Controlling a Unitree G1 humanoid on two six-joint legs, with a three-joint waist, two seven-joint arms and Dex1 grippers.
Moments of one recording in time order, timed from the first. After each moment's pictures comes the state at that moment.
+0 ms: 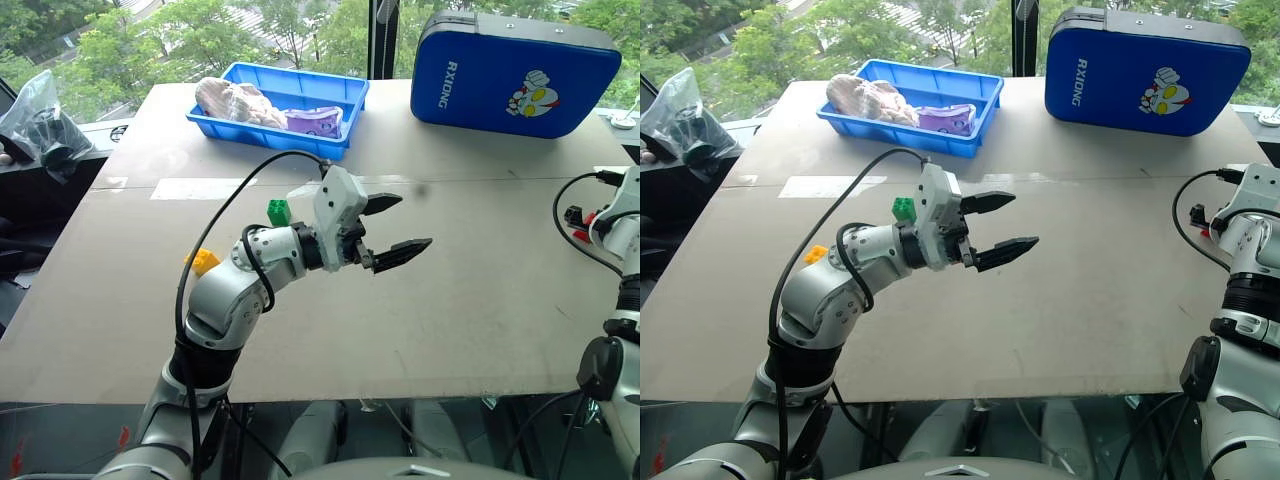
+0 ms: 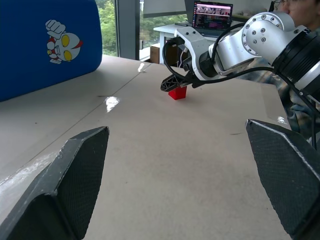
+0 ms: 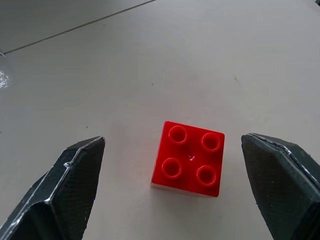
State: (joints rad) left arm -0.51 0.40 -0.18 -0.41 -0.55 0.63 -0.70; right arm -0.74 -0.57 -0.48 0.37 0.19 1.02 -0.09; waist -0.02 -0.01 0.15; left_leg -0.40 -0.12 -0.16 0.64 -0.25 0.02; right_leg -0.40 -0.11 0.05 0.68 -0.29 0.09
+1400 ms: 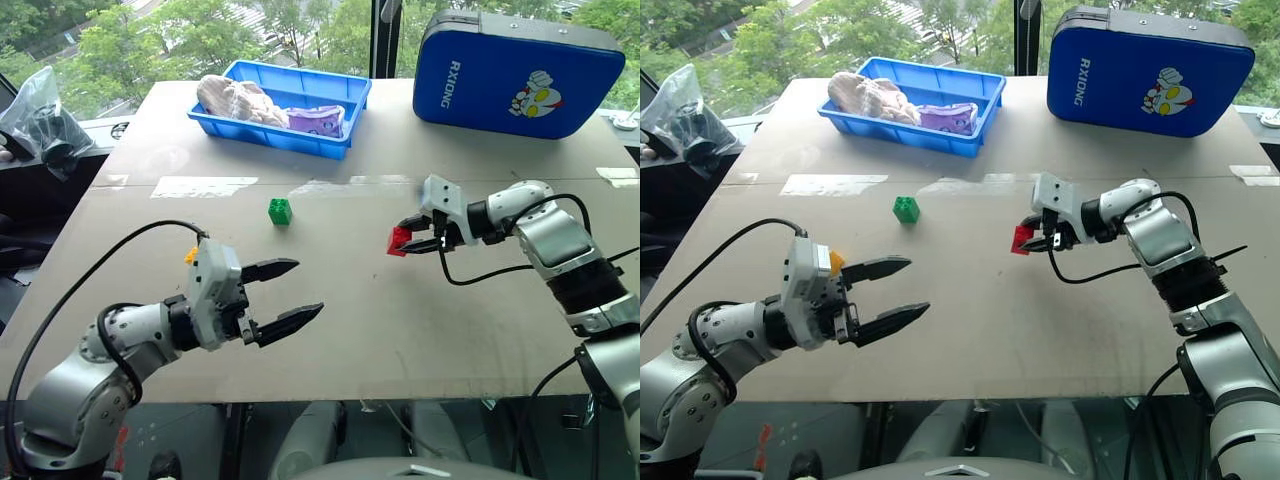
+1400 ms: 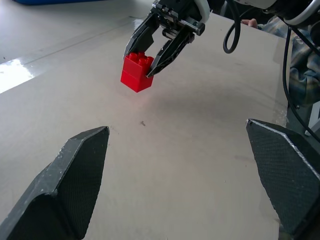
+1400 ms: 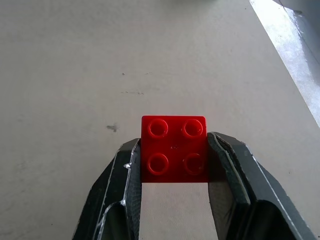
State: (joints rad) left arm 0.14 0.75 0.28 -0.67 -0.77 0.61 -0.87; right arm -0.82 -0.63 0.38 0.23 0.16 0.36 1.23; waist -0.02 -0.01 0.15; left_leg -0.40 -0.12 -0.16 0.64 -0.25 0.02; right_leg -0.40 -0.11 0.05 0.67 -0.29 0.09
